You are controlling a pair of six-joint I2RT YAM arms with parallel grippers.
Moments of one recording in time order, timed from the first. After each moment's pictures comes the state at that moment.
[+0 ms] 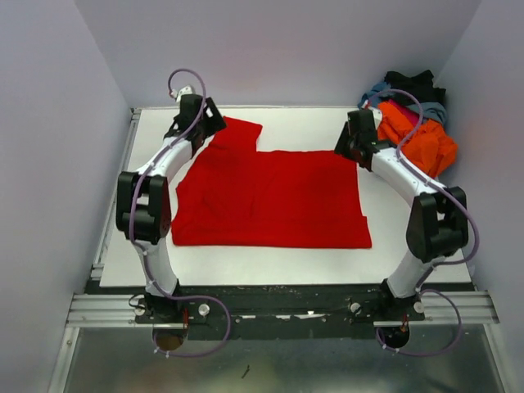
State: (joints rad) left arm -0.13 1.82 1.38 -0.09 -0.09 -0.59; right arm 0.25 1.67 1.25 -0.34 0.30 0.49
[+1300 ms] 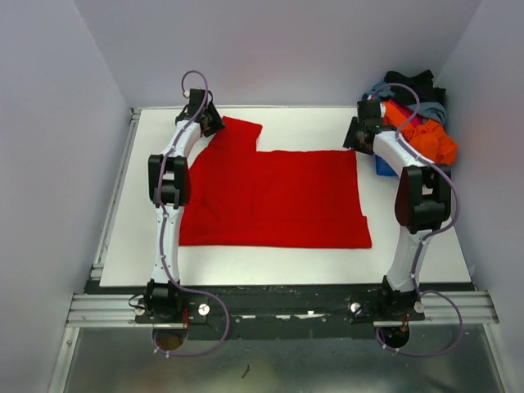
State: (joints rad) left arm -0.09 2.62 2.35 -0.45 0.09 -0.60; right arm 0.12 2.02 1.59 -0.41 0.23 0.35
